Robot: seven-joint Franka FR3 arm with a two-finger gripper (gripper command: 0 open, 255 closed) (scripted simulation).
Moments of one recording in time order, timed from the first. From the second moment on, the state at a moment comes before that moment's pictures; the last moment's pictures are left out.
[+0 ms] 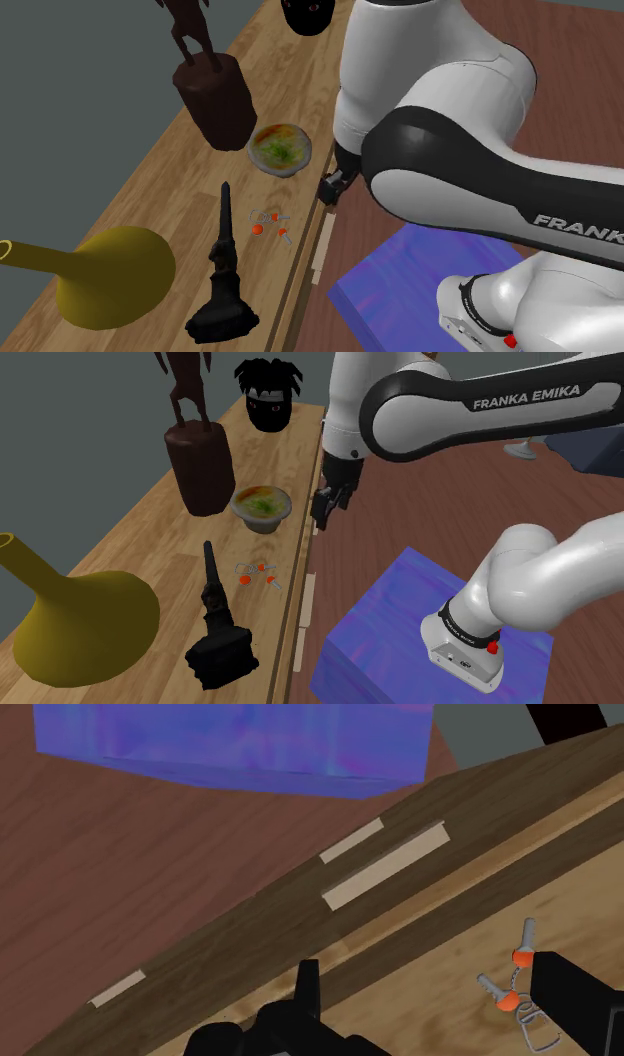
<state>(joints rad) 0.14 -0.50 0.23 -2.42 0.15 1.92 0.17</state>
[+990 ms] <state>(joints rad) 0.21 -0.06 0.43 -2.29 0.04 2.24 0.34</state>
